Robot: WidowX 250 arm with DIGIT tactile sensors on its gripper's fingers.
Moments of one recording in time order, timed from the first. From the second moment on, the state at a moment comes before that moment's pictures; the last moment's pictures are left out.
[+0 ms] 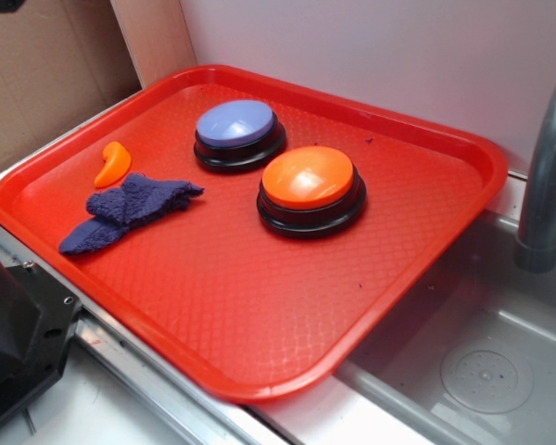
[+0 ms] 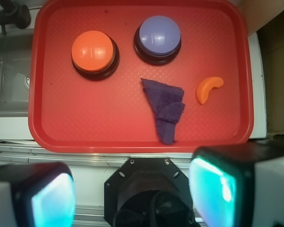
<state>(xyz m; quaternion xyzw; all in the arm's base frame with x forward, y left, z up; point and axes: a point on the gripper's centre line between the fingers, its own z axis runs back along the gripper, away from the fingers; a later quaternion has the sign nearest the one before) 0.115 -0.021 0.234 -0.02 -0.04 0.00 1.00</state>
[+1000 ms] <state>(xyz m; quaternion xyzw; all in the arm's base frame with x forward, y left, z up) 0.146 0.032 0.184 -0.02 -0.06 0.09 0.99</state>
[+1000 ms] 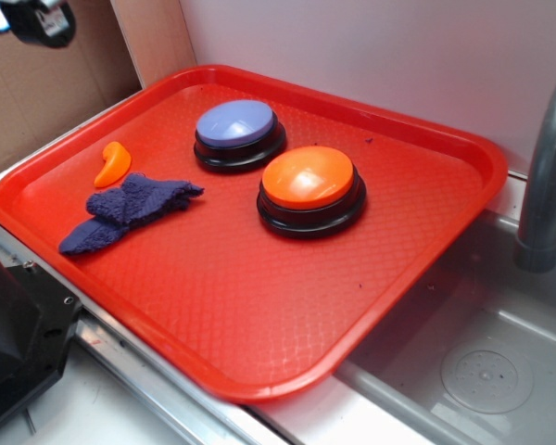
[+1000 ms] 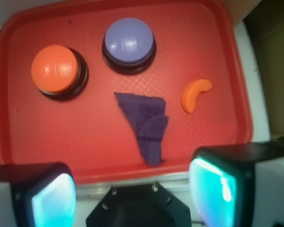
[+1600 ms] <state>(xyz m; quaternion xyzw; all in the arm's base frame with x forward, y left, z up) 0.180 0.084 0.102 0.02 -0.06 0.22 0.97</state>
